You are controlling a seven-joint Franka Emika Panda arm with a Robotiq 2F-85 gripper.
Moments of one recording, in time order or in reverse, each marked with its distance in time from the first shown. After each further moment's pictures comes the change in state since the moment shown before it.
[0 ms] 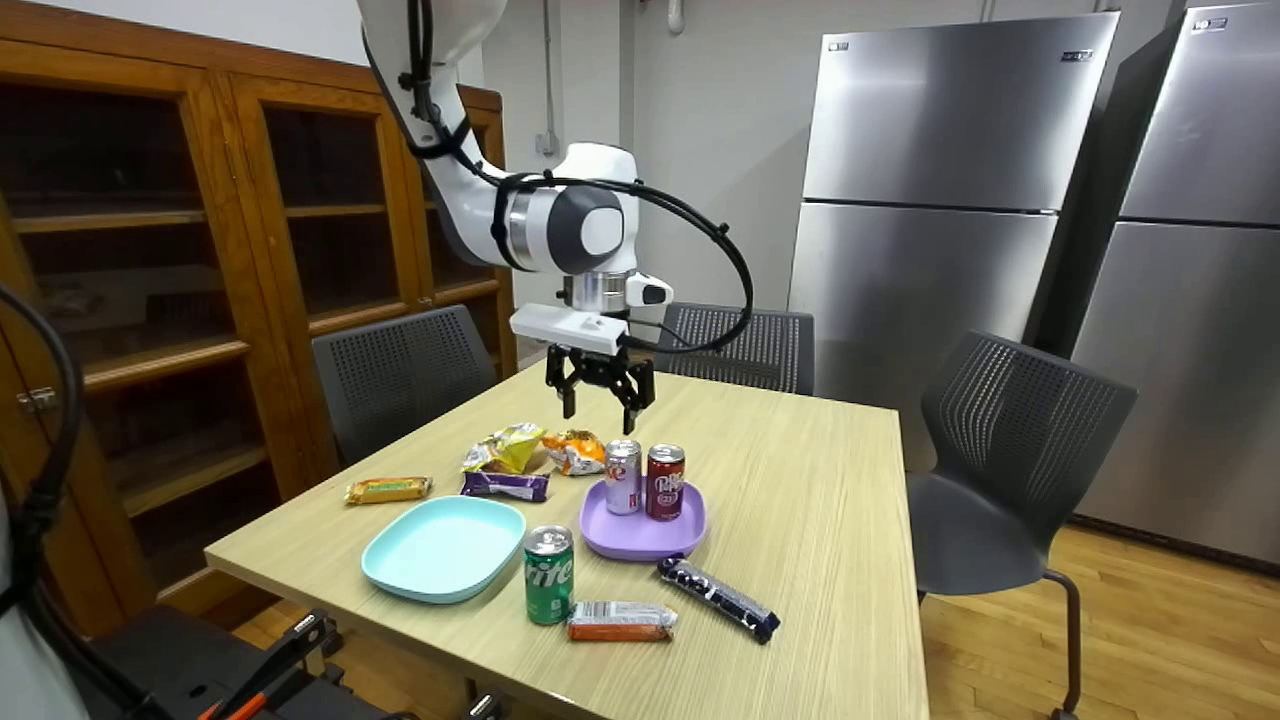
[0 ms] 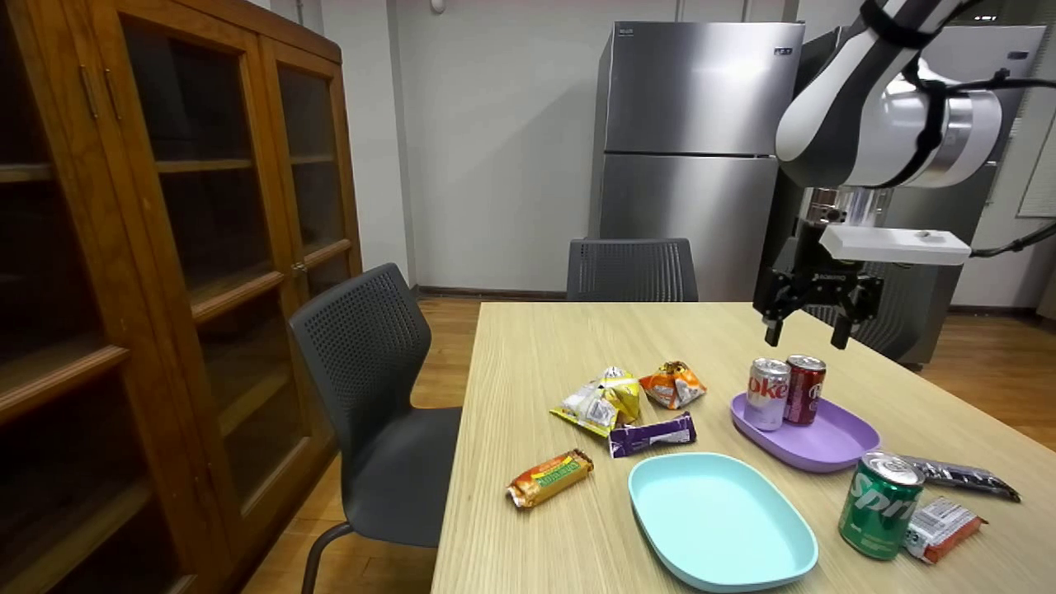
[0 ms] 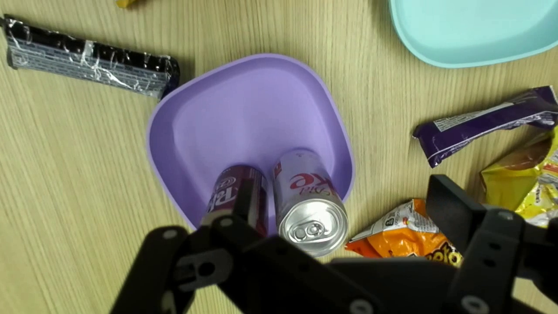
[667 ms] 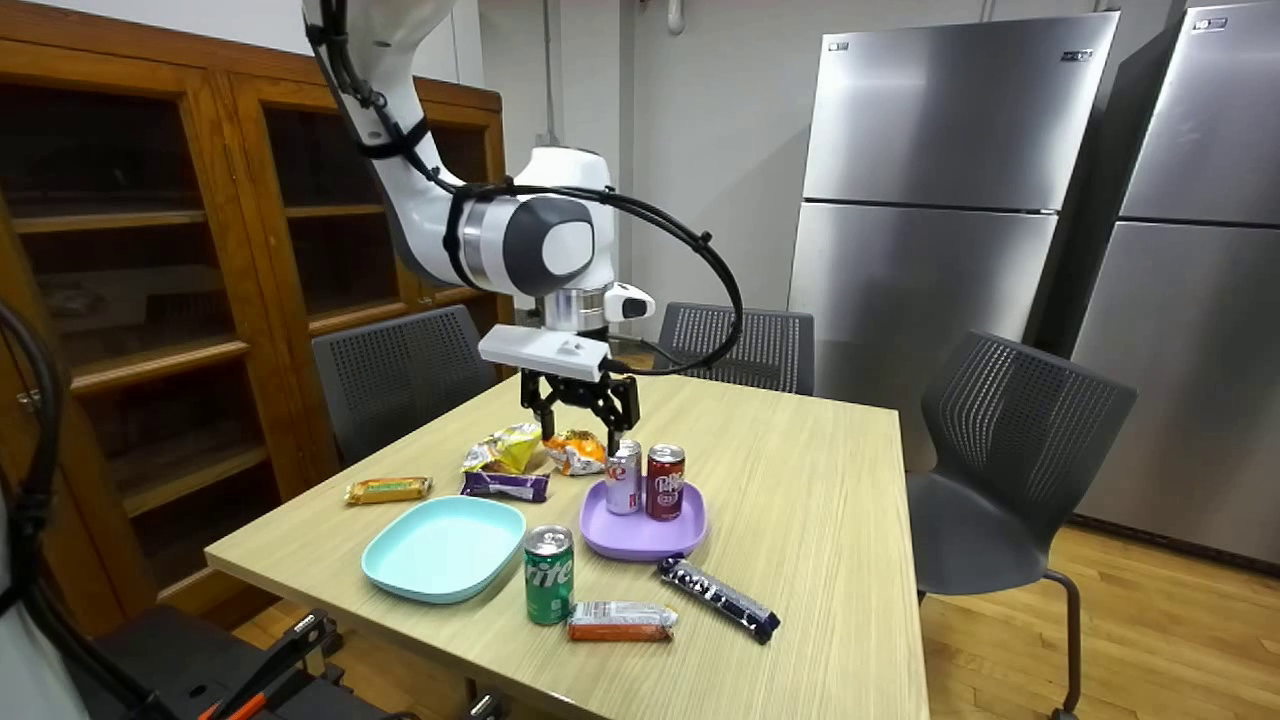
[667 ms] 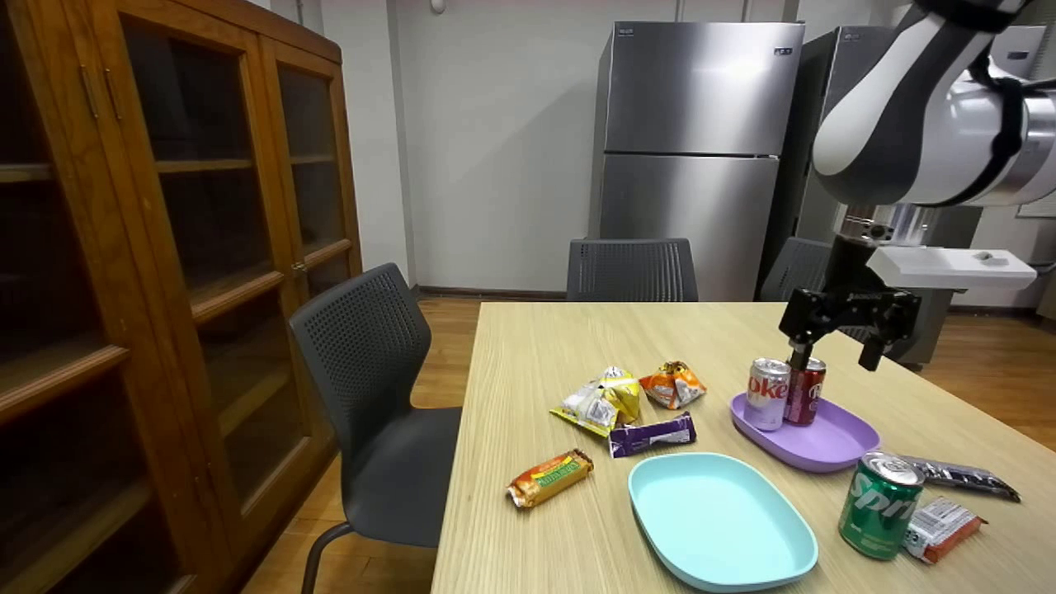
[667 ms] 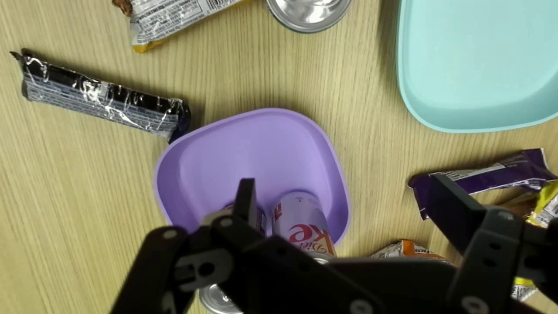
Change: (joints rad) arm -0.004 -0.123 -0.003 -0.233 -0.006 0.157 -0.080
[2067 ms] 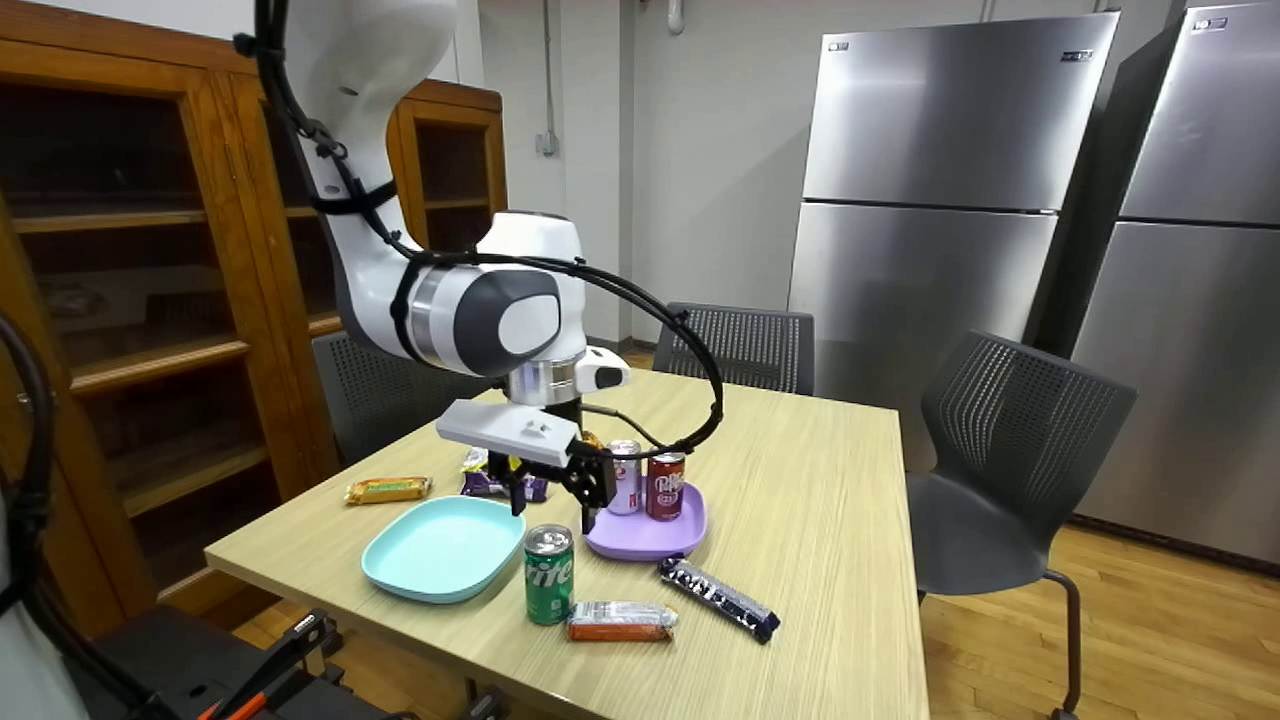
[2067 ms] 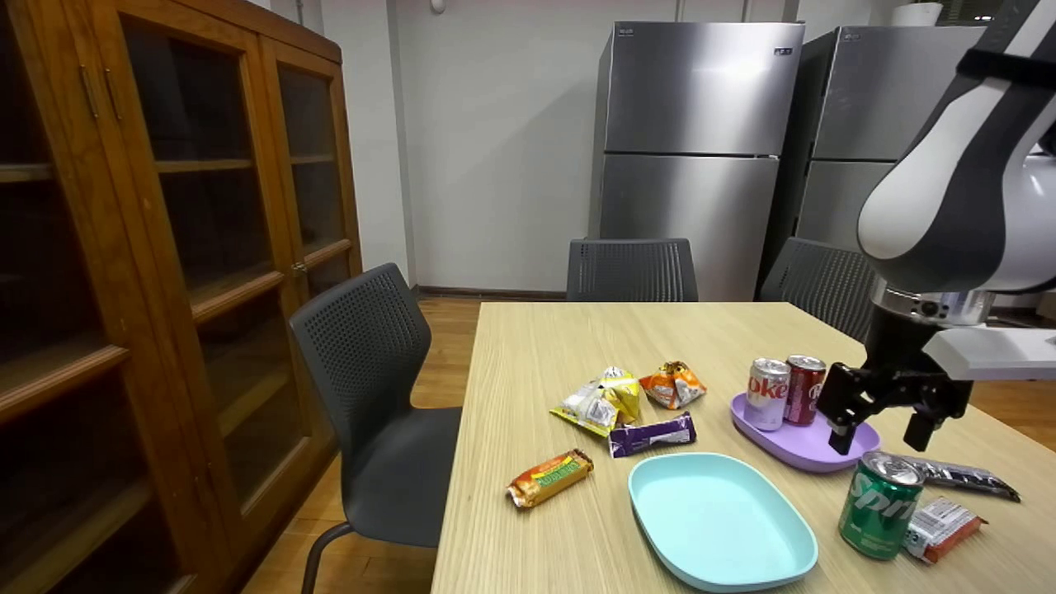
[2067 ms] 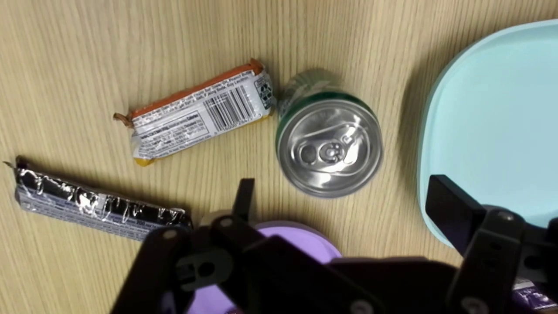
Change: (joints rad) arm -0.007 0.022 -0.017 -0.207 -0.035 0.186 -0.009
